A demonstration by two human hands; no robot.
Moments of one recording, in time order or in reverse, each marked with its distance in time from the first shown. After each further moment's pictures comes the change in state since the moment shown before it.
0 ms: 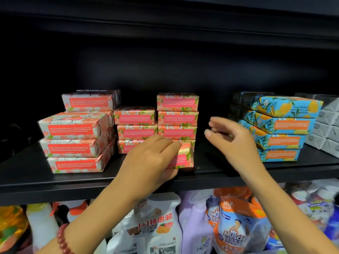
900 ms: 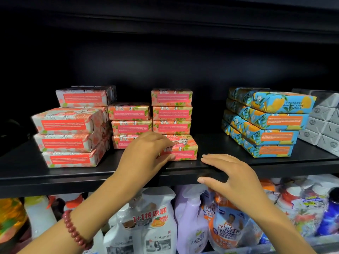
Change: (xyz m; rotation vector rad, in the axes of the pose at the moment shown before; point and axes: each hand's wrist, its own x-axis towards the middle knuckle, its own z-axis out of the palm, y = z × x) left_hand 0.007 0.000 0.015 -0.147 -0.052 -0.199; right_hand -0.061 0.017 -0.021 -0.579 -0.299 -0.126
